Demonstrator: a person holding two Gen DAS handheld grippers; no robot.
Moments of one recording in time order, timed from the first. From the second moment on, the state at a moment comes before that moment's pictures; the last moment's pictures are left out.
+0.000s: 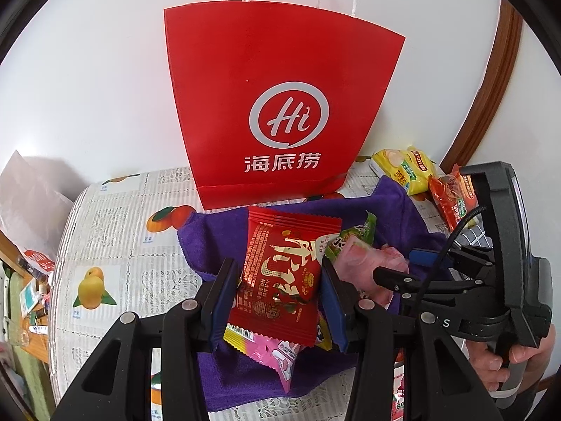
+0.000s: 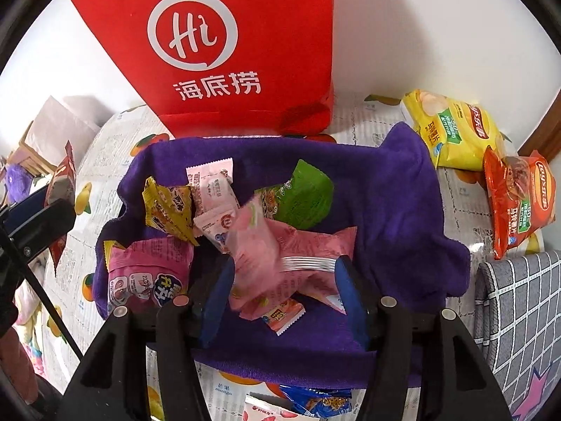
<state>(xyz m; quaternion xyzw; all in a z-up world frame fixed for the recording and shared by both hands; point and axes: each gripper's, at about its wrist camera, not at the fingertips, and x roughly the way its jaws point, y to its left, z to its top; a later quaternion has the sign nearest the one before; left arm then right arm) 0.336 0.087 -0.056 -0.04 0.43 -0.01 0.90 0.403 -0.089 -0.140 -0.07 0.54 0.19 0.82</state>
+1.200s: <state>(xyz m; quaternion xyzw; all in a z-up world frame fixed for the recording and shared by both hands) 0.355 0.058 -0.097 -0.04 0.50 -0.04 0.86 0.379 -0.121 -0.067 0.01 0.47 0.21 0.85</state>
